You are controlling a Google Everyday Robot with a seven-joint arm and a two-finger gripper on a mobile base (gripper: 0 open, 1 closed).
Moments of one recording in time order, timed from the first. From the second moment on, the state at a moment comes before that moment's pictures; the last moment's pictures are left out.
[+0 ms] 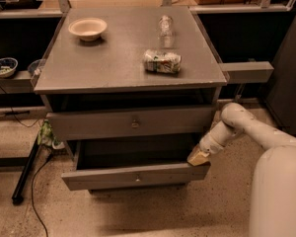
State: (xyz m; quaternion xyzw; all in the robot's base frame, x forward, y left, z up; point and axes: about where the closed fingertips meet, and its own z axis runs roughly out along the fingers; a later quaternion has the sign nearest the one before) arm 0.595 -0.194 0.462 -0.56 0.77 0.29 0.10
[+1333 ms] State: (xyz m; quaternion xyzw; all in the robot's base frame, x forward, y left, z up) arm 0.596 -0.194 0.462 -0.56 0.77 0.29 0.10
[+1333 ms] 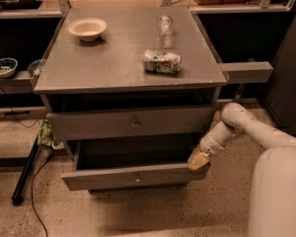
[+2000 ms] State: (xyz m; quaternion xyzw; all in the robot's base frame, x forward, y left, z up) arm 0.596 -0.194 0.462 -0.56 0.77 0.29 0.10
